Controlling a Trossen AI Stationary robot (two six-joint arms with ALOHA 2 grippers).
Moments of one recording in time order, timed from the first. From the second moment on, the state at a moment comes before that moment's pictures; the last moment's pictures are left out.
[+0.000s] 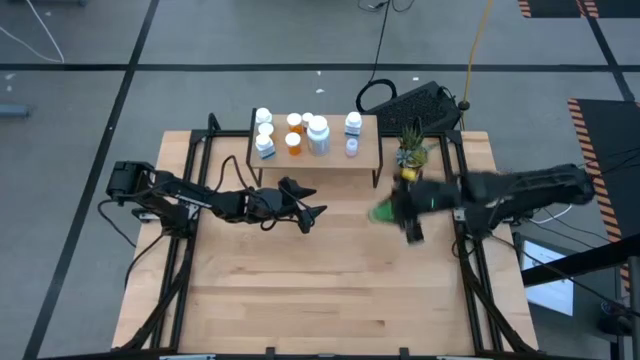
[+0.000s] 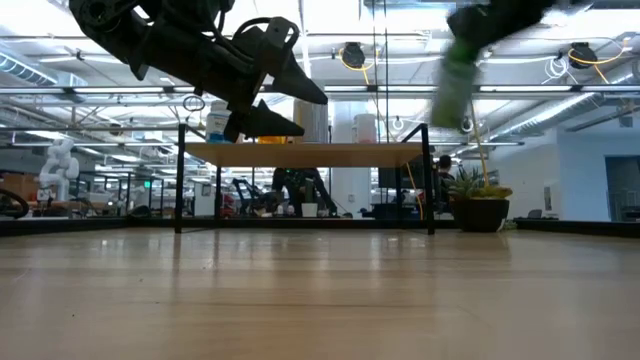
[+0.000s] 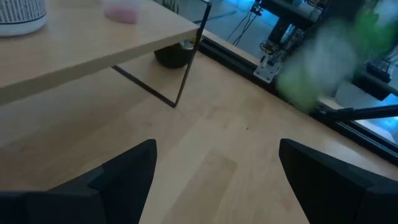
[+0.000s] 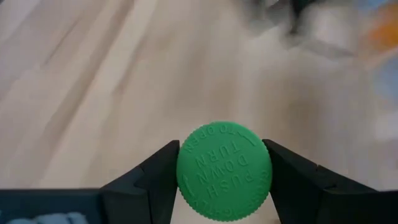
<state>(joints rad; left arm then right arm) -0.02 1.53 0.70 0.51 -0.34 -0.48 0.11 1.02 0.92 -0.65 0.10 -0.24</state>
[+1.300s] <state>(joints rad) -0.03 1.53 0.70 0.42 -0.39 -0.59 -0.63 1.54 1.52 -0.91 -0.11 -0.25</state>
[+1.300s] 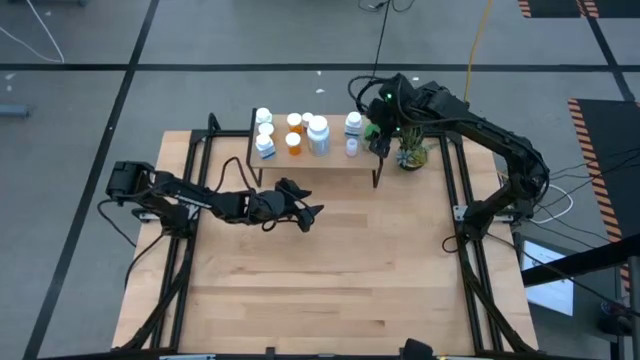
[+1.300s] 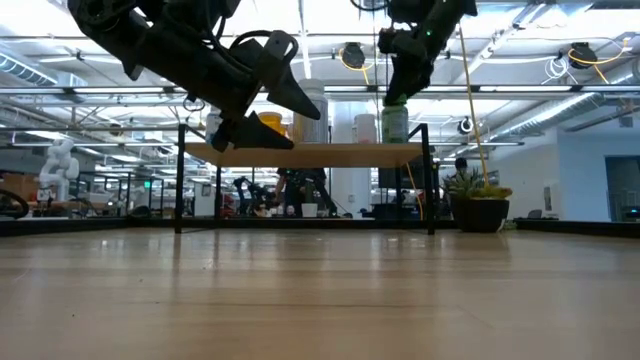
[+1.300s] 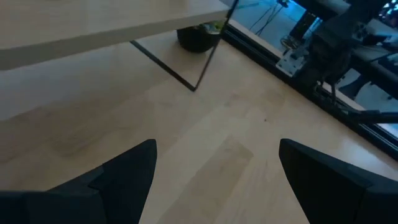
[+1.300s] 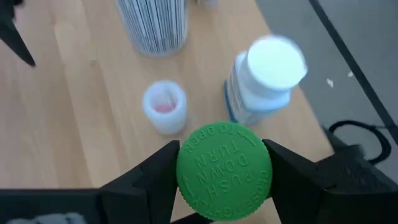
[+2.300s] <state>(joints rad) 0.05 1.37 0.79 0.49 -0.17 -0.62 -0.49 1.16 1.44 -0.96 -0.22 -0.06</state>
